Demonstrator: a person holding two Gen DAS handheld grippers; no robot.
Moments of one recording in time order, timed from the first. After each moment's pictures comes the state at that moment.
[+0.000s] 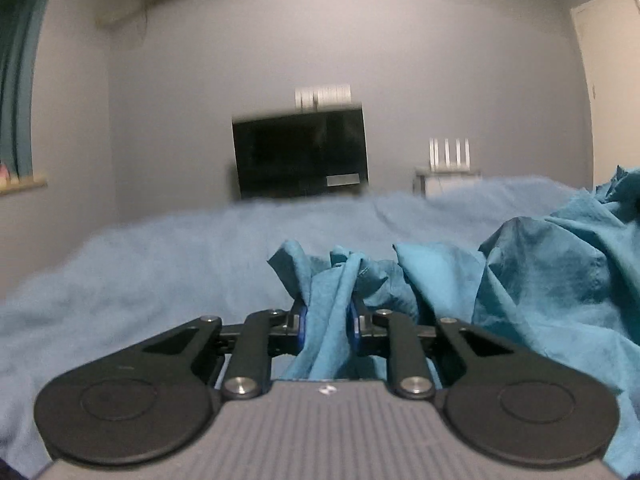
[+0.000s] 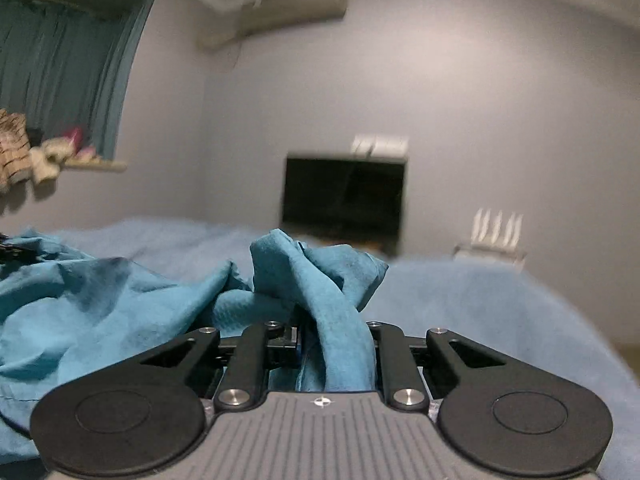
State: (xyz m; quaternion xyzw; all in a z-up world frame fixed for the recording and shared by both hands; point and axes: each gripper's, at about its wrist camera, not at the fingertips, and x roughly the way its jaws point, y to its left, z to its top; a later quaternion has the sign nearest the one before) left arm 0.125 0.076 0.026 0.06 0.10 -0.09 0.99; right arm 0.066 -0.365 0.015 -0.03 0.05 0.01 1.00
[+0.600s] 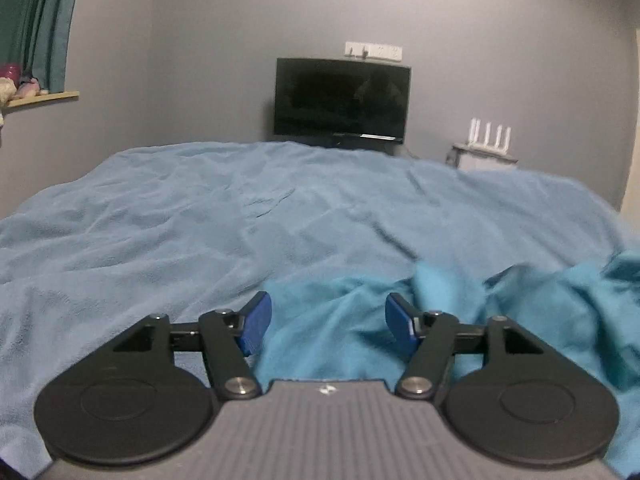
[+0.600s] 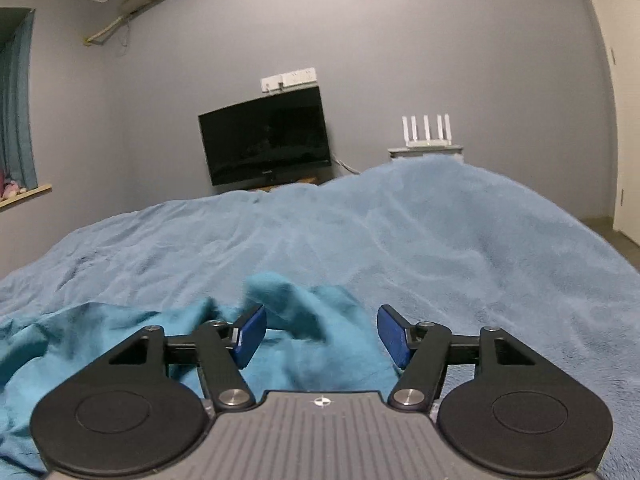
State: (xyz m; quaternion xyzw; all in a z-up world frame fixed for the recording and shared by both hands) left arm 0.129 0.087 0.021 -0.03 0.20 -0.05 0.98; right arm 0.085 -0.396 -0.017 0.11 0.16 -0.07 0.98
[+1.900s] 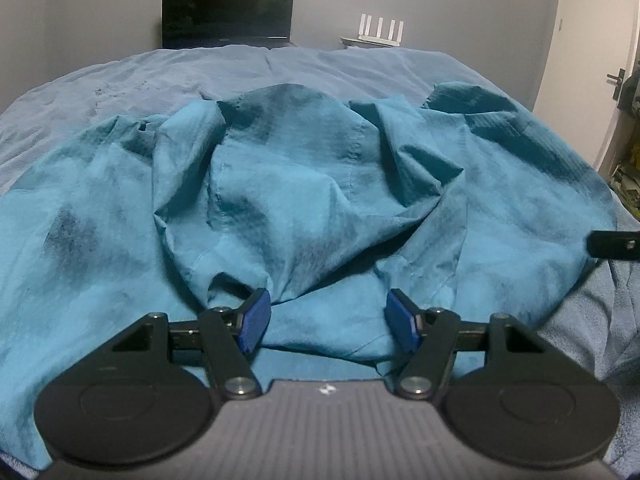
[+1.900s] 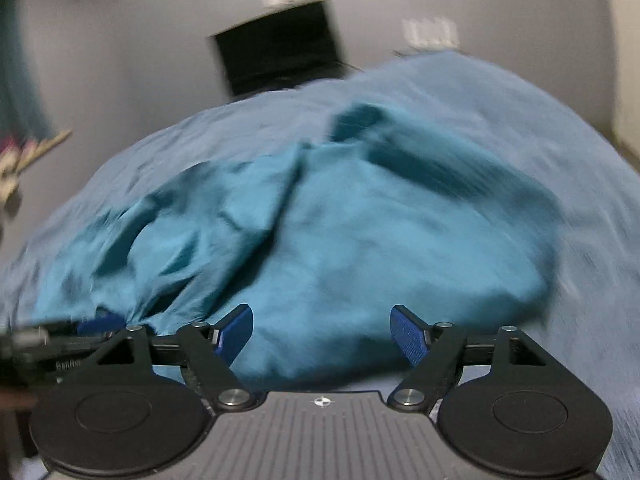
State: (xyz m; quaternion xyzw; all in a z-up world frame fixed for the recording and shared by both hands) left arm 0.004 -0.057 -0.029 0.02 0.34 -0.18 0.92; right arm -0.053 -0.303 -0.015 0.20 0.31 -0.06 0.93
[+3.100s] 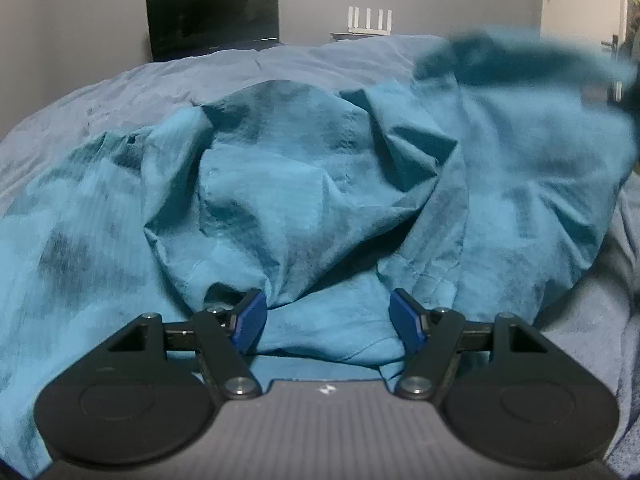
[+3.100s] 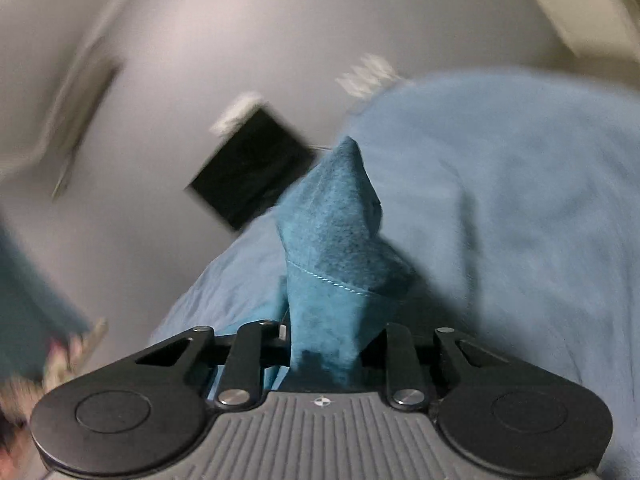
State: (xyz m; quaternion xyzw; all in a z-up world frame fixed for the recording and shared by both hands) left arm 0.006 -0.073 -0.036 0.08 0.33 -0.18 0.92; right arm -0.041 -0.373 -0.014 0.37 0.13 -0.04 0.92
